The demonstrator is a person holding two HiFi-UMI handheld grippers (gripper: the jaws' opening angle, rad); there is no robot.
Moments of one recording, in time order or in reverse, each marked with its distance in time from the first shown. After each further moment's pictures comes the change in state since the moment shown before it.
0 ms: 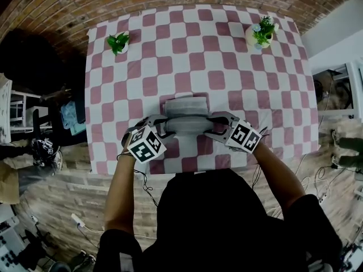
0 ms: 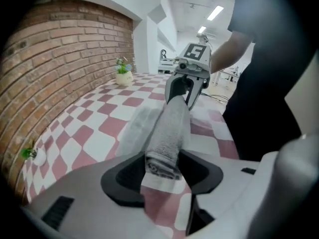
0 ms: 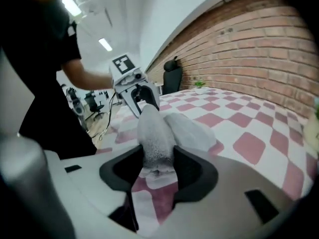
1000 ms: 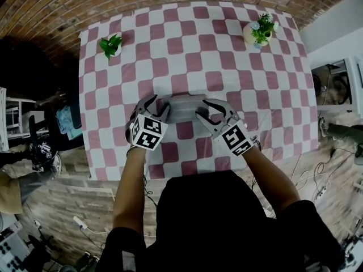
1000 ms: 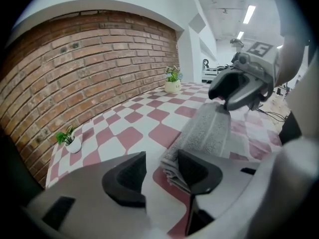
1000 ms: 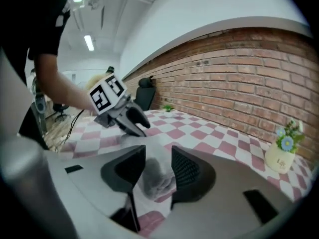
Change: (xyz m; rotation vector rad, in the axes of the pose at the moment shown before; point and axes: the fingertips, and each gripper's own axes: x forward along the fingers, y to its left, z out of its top) left arm 0.006 0.116 0.011 -0.271 -0.110 0.416; right arm -0.012 -0.067 0.072 -0.036 -0.188 -0.429
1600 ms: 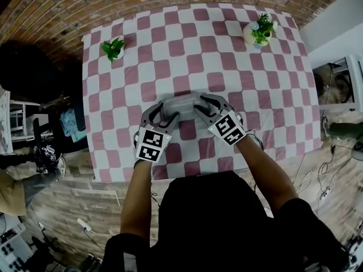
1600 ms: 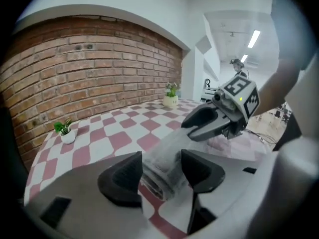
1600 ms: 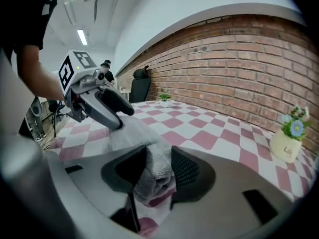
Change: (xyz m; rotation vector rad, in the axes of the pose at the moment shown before) left arm -0.023 -0.033 0.011 -0.163 -0.168 -0.058; right arm 0.037 -0.010 -0.034 0.046 0.096 -0.005
